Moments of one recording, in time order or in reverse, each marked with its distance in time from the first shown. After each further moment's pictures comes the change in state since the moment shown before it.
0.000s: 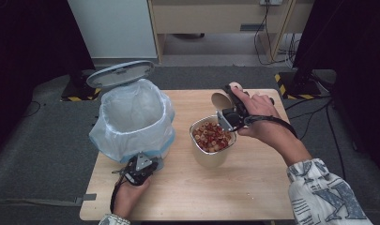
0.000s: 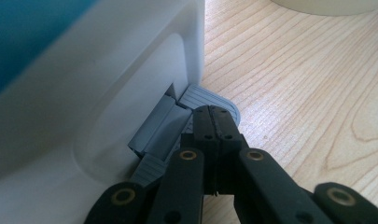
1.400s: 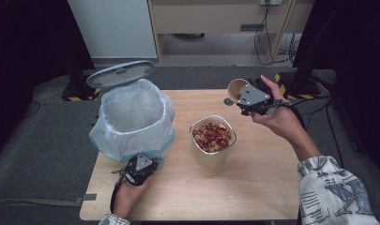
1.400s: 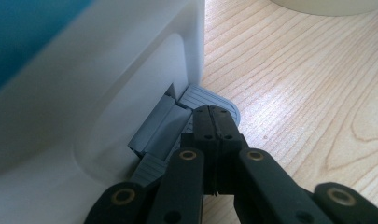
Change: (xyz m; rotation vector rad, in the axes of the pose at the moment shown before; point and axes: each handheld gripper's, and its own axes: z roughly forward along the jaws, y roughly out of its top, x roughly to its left) left arm 0.000 0.000 0.000 -0.002 0.002 0.002; right arm -0.015 -0.068 0.000 -0.094 0.131 0.668
